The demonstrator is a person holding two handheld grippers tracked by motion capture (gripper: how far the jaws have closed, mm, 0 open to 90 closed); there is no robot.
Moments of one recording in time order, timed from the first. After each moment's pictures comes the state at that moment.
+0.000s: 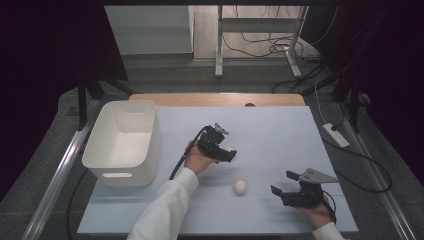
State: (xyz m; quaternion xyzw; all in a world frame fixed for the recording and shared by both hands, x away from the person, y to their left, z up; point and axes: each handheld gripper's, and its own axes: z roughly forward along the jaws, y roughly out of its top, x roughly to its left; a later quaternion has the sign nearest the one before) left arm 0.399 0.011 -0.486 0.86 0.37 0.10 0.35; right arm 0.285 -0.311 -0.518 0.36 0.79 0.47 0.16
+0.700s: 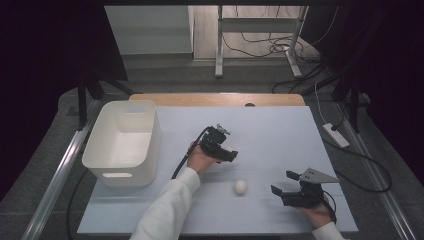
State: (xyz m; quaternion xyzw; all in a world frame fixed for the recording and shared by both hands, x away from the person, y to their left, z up) left arm 0.410 0.004 -0.501 0.86 0.38 0.08 0.33; right arm 0.285 -0.311 -0.518 0.36 0.79 0.47 0.16
